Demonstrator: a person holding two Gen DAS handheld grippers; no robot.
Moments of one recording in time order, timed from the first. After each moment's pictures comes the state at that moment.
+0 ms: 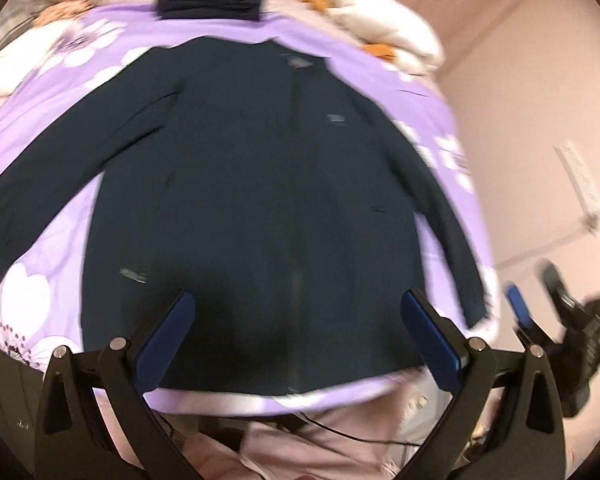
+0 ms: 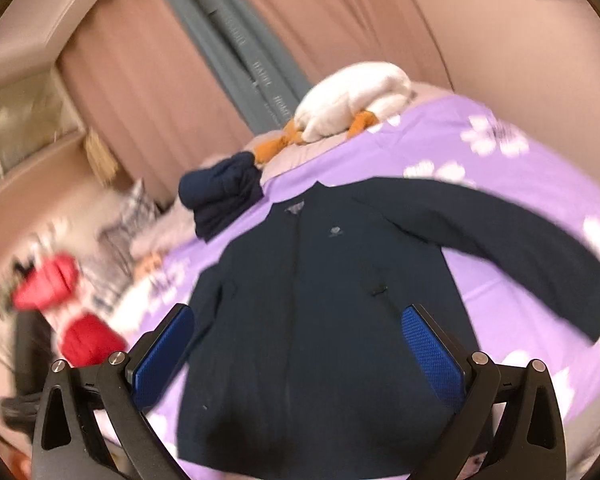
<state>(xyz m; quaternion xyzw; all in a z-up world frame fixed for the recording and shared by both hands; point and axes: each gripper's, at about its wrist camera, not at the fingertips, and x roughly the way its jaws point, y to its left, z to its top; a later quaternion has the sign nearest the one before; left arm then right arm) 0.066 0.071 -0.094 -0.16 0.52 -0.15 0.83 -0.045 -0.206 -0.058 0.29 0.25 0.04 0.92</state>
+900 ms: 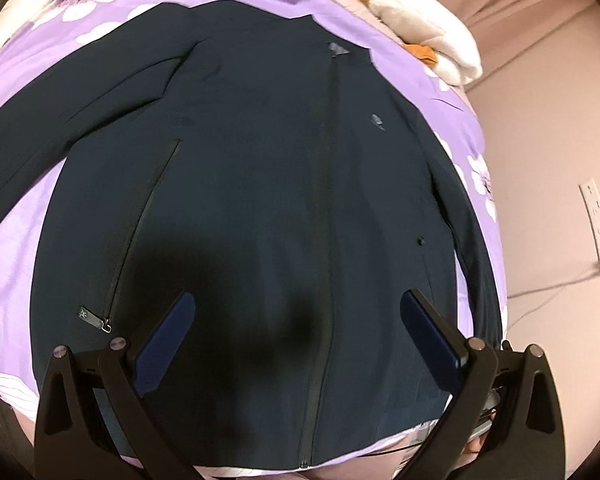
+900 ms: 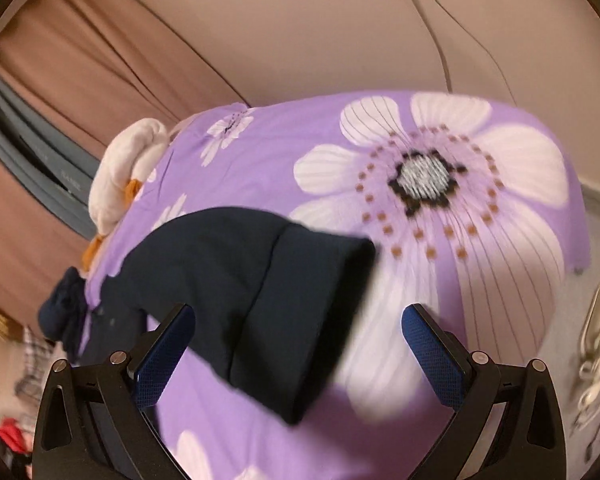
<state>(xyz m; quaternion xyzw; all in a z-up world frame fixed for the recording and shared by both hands) 0.126 0.066 -0.148 -0.22 0.54 -0.14 0.80 -0.106 -0.431 -0.201 0.40 0.23 -0.24 0.85</state>
